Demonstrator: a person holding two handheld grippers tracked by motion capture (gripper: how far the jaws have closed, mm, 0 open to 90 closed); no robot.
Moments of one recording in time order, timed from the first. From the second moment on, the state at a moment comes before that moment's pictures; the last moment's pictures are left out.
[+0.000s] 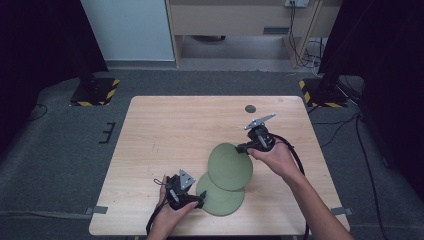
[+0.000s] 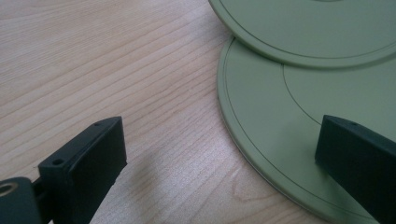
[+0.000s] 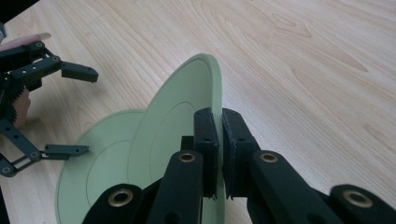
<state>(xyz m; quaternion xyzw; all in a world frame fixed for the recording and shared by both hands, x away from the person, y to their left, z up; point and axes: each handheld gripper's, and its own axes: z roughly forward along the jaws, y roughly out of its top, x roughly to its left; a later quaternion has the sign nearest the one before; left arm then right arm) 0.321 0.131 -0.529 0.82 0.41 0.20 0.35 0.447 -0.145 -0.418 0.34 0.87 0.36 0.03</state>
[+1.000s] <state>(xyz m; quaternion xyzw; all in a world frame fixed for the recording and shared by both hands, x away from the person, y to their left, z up) 0.321 0.131 -0.529 0.82 0.42 0.20 0.35 0.444 -0.161 -0.390 0.35 0.85 0.39 0.05</state>
